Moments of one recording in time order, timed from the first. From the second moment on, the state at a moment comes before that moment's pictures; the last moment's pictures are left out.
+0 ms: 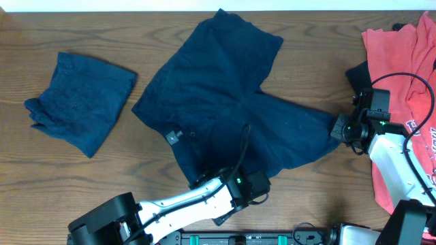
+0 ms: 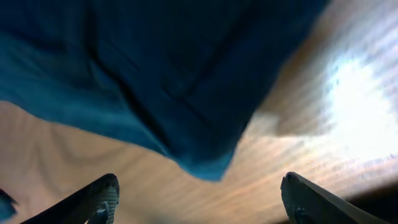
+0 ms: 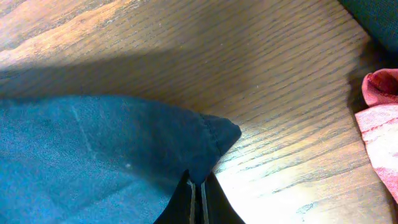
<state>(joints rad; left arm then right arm) -1.16 1.59 0.90 -1.05 -0.24 -0.24 -0.15 1.44 0.81 -0.56 -0.02 0.31</state>
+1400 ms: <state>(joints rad) -1.16 1.15 1.09 -1.23 -0.11 -0.30 -0.31 1.02 0.91 -0.86 -0.02 0.31</state>
